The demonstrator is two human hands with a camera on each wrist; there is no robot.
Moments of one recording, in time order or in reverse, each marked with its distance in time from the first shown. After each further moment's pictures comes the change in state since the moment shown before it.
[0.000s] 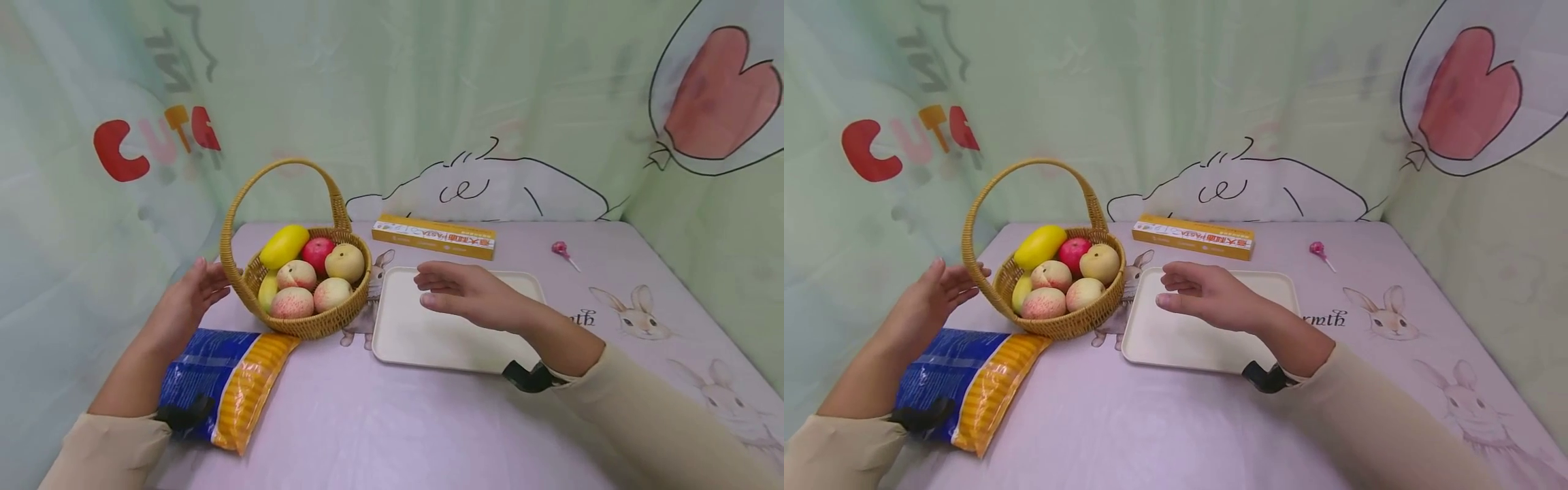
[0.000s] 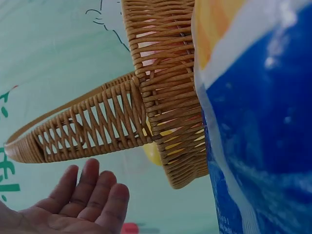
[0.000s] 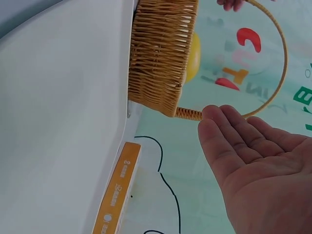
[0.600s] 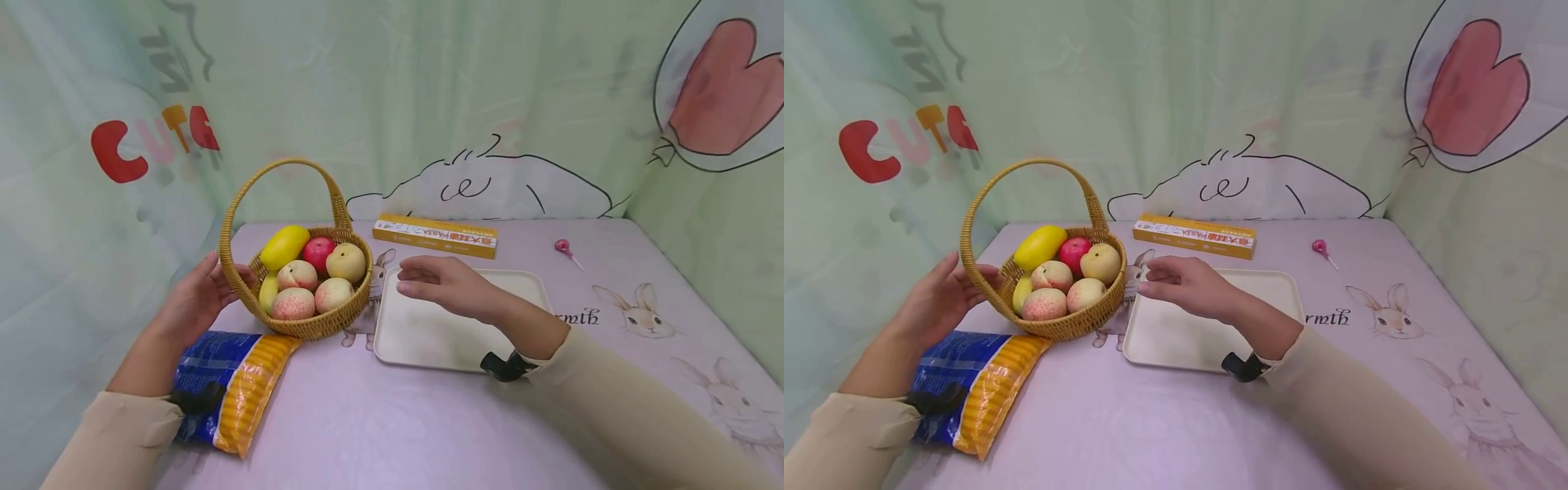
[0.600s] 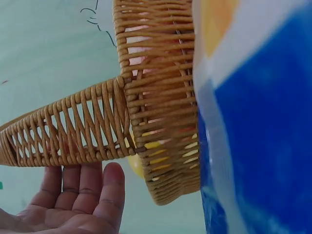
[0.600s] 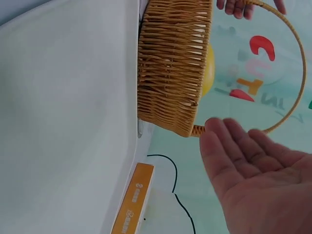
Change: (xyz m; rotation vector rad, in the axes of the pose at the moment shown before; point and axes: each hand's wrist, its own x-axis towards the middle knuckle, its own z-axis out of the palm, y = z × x) left_hand 0.029 -0.016 -0.004 -0.475 -0.204 0.101; right_hand 0.040 0.001 0.016 0.027 0.038 0.104
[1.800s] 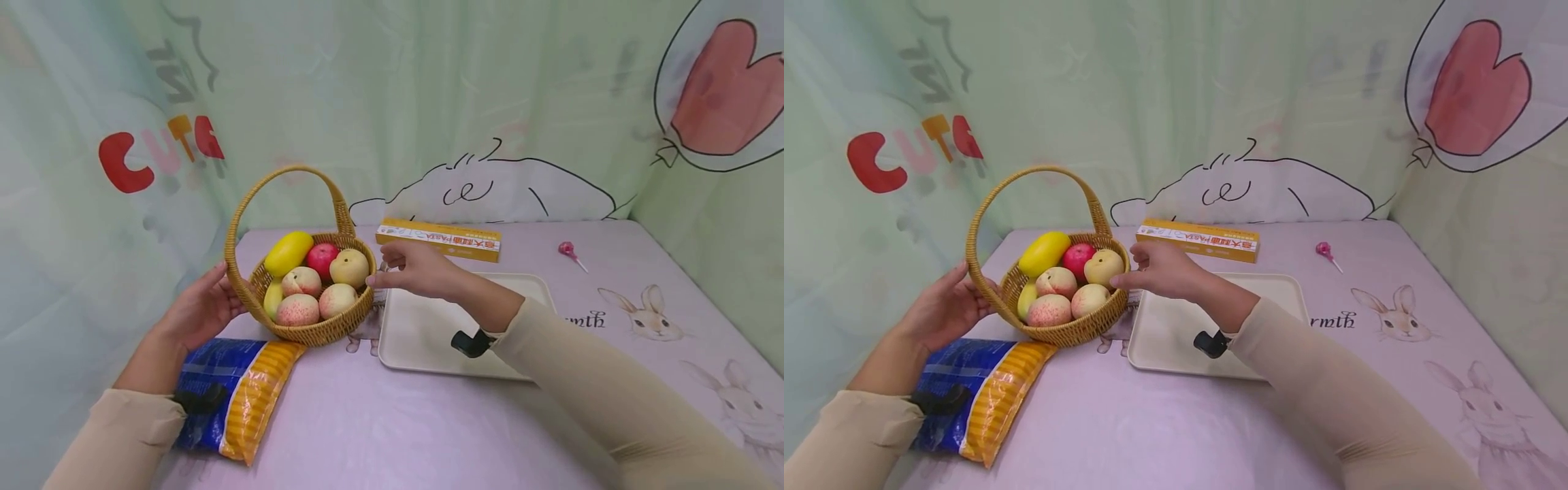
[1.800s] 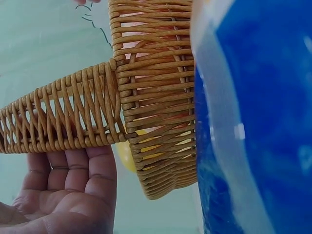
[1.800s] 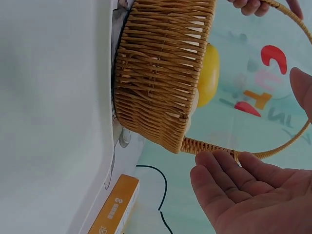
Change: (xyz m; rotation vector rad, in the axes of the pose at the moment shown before) left_hand 0.006 -0.002 -0.009 -0.172 -0.097 -0.116; right_hand 0.053 -0.023 0.011 -0.186 0.057 0.043
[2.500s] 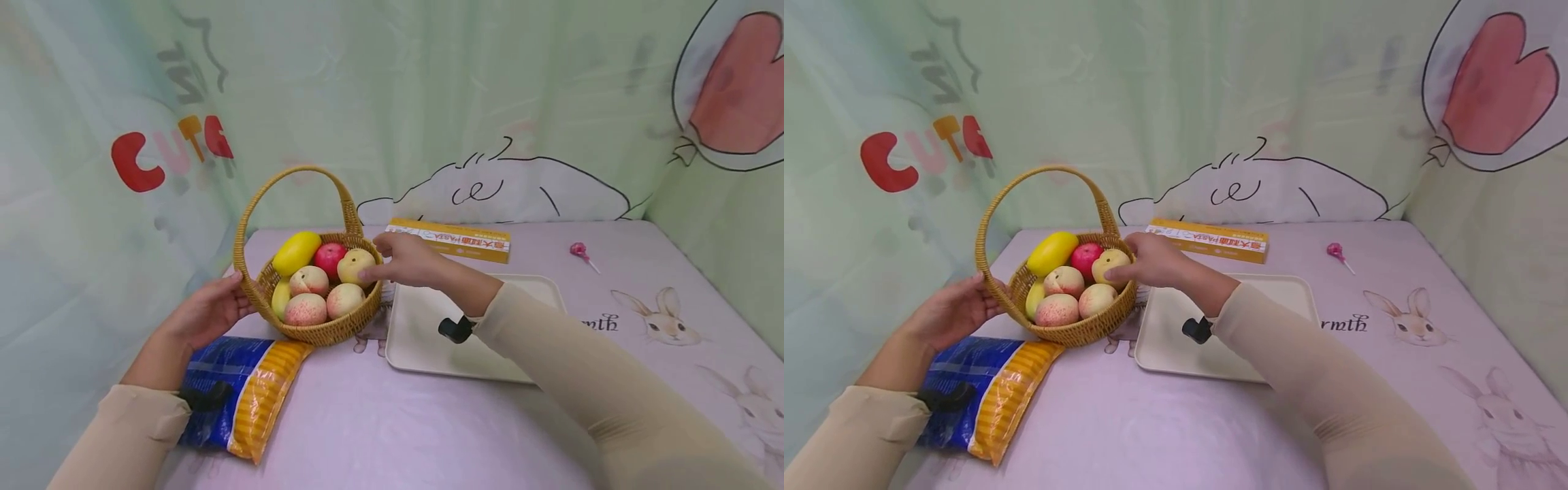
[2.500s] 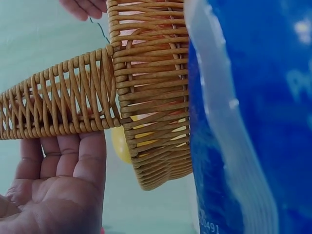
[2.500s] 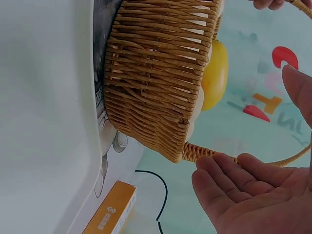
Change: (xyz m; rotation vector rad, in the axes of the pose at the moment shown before) left_hand -0.002 -0.006 -0.012 -0.009 -0.095 0.025; right_hand 0.040 -0.013 0.009 -0.078 -0.047 0.041
